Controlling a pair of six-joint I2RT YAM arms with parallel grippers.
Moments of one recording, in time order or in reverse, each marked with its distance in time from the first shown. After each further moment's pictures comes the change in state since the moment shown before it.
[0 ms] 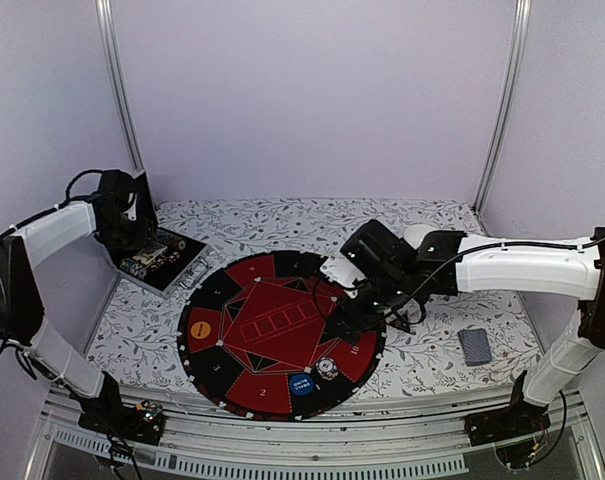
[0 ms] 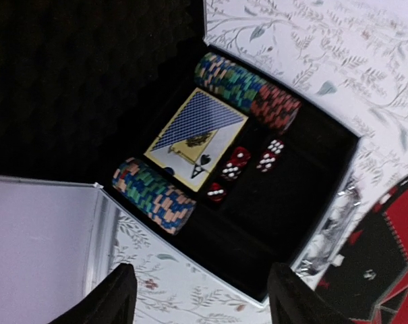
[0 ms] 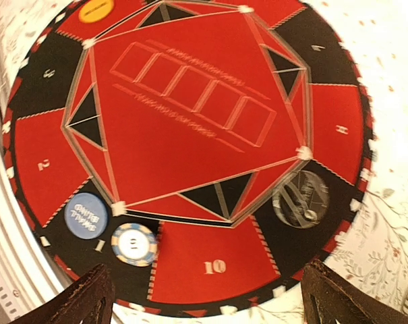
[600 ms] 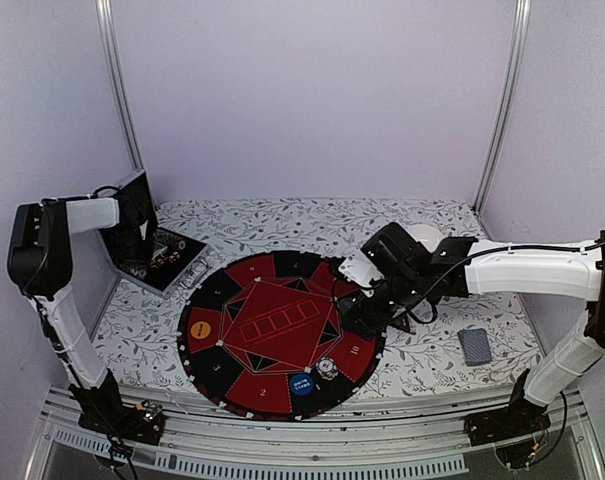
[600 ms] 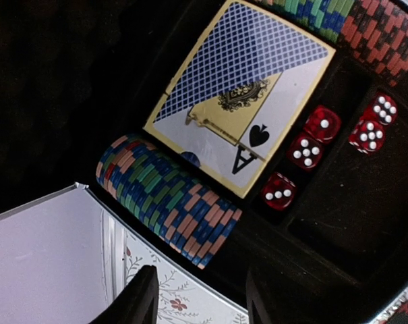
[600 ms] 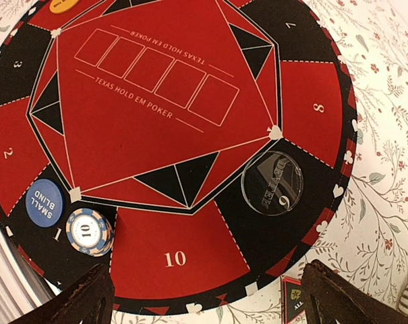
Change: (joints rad) left arm 0.053 0.368 0.160 -0.129 -0.142 0.095; right arm -0.108 -0.072 -0.153 0.103 -0.023 -0.078
